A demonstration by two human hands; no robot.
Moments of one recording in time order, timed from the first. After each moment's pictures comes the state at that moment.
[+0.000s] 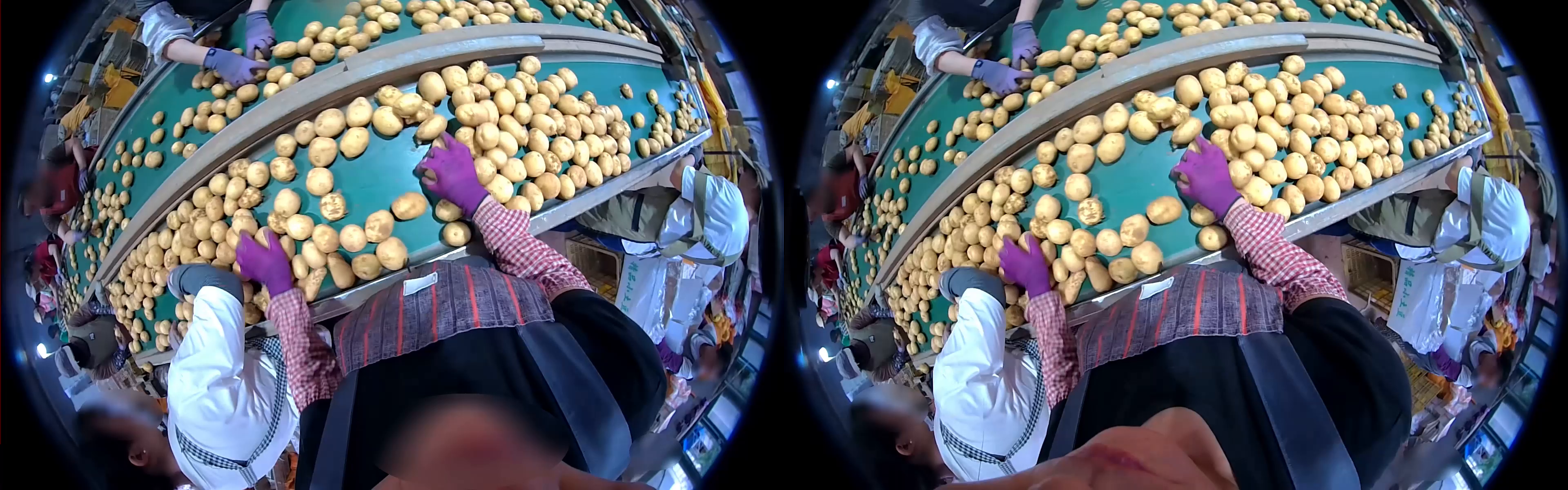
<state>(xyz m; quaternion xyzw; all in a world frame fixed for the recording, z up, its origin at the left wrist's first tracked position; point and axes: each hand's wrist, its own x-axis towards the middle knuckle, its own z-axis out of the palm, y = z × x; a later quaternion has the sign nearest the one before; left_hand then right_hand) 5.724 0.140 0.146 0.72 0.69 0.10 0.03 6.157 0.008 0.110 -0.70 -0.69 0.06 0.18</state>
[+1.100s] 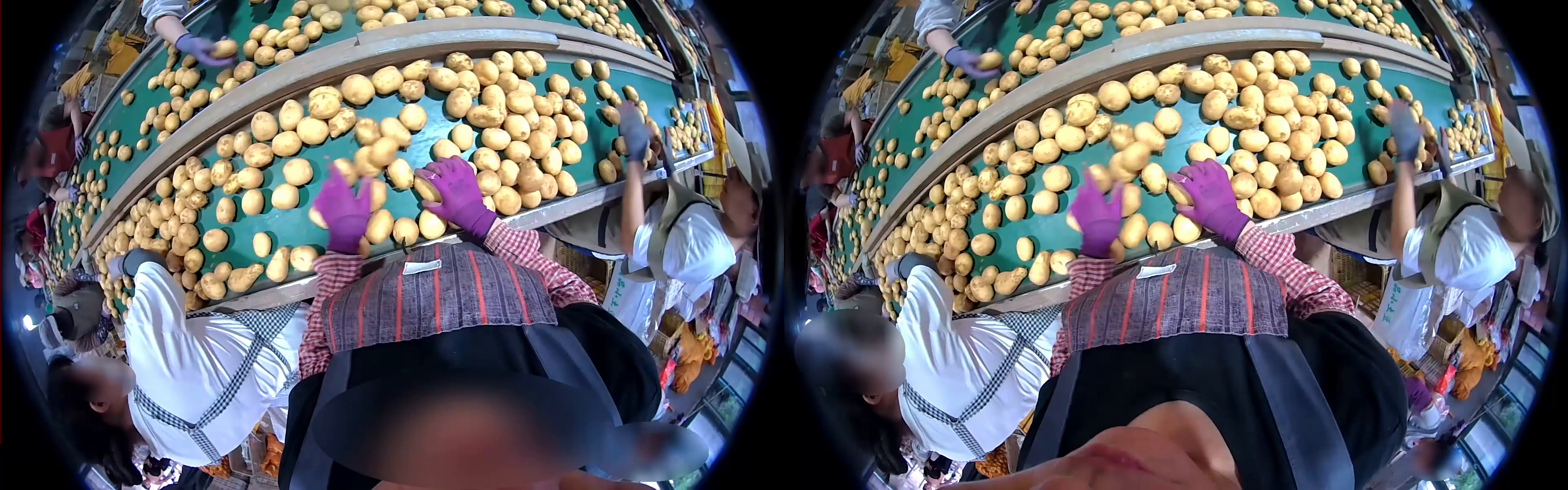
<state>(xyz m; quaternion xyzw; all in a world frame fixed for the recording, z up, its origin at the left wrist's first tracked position) 6.064 0.008 0.097 0.79 0.57 0.16 0.16 6.305 -0.108 0.139 -0.69 -0.69 0.16 0.17</state>
